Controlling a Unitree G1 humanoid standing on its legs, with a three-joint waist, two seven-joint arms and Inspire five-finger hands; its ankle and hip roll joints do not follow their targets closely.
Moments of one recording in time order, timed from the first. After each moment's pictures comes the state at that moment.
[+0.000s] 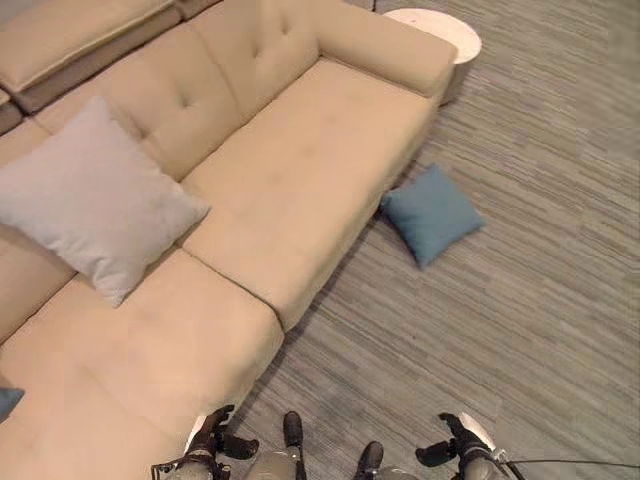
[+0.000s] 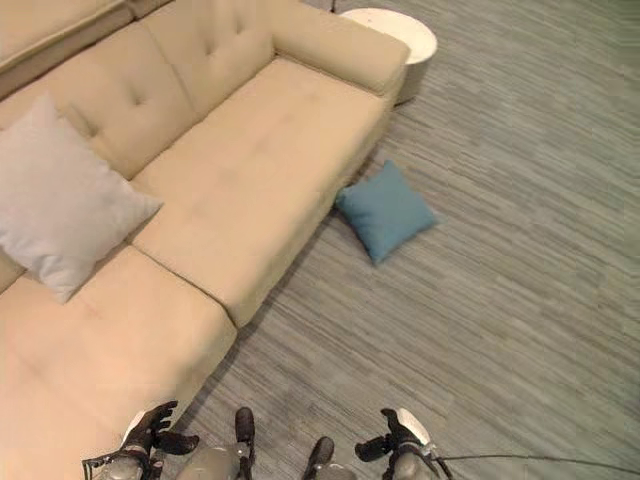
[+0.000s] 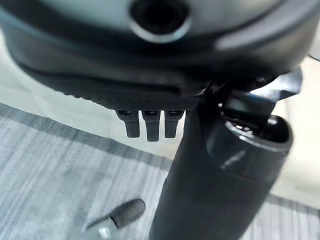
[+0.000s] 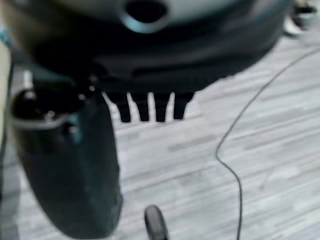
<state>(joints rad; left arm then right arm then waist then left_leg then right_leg) 0.03 0.29 -0.22 0.96 -0.10 -0.08 0.15 -0.10 -0.30 0.30 1.17 -0.29 0.00 -0.24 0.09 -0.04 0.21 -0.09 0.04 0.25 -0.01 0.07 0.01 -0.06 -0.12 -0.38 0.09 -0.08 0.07</state>
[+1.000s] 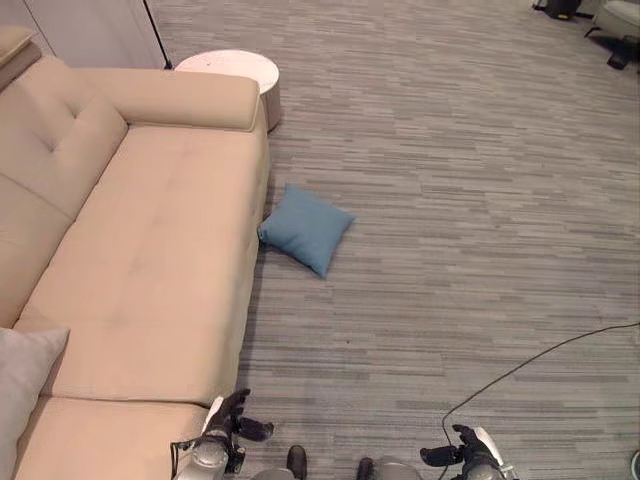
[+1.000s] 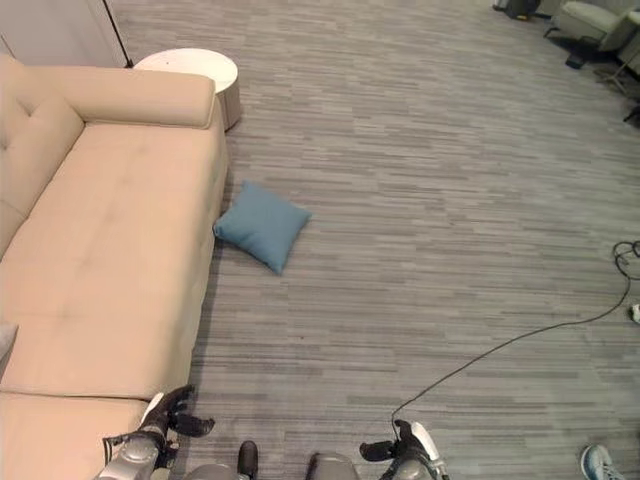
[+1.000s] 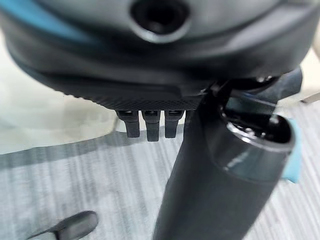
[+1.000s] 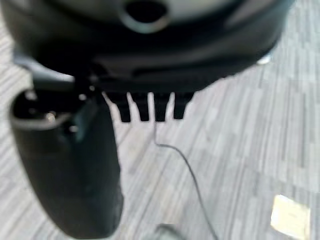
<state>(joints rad) -0.05 0.26 -0.26 1.01 -0.09 -0.06 0.16 -0.12 -0.26 0.19 1.20 -0.14 0.01 -0.27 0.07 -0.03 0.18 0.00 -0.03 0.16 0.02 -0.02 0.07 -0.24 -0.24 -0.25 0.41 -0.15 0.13</state>
